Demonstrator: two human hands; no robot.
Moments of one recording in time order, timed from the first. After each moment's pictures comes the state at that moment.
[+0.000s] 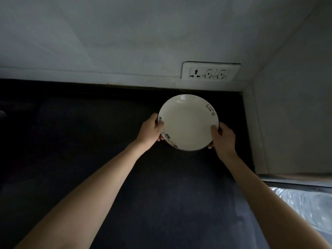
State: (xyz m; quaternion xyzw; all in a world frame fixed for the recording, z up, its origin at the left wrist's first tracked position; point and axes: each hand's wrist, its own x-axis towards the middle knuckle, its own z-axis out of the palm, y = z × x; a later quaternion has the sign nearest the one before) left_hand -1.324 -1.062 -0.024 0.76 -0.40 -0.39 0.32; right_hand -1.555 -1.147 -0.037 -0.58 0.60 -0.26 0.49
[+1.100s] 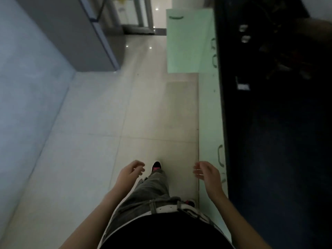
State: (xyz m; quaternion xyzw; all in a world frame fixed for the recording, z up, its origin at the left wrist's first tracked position) left_hand -1.669 -0.431 0.042 0.74 0.39 -0.10 0.54; right_hand -1.532 -0.690 0.024 -0.72 0.11 0.30 0.62
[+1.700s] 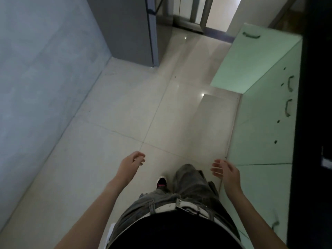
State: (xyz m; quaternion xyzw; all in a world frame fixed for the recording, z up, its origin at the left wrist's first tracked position) left_hand -1.587 -0.141 0.018 0.68 0.47 -0.04 0.55; right_hand -1.371 -0.414 0.009 -0.76 0.10 0.30 0.56
